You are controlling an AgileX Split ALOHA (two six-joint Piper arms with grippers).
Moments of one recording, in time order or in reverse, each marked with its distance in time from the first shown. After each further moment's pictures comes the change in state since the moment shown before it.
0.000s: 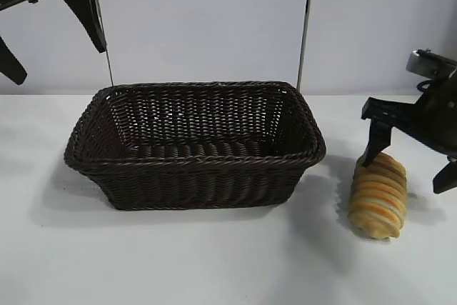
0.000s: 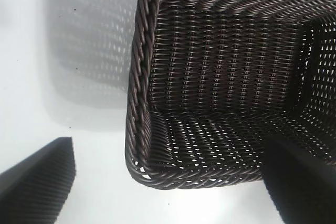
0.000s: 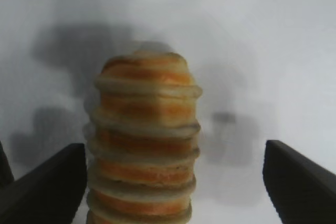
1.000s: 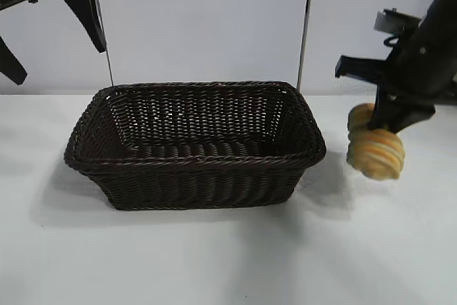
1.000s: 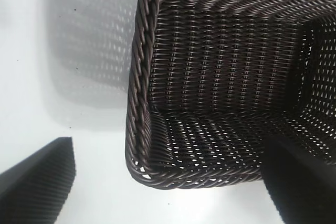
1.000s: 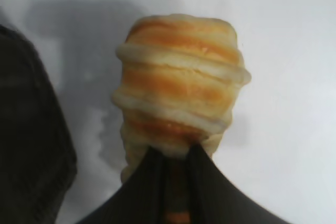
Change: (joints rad) left arm 0.000 0.000 0.000 0.000 0.000 0.000; right arm 0.000 -0.062 -0.458 -0.196 0.522 0.028
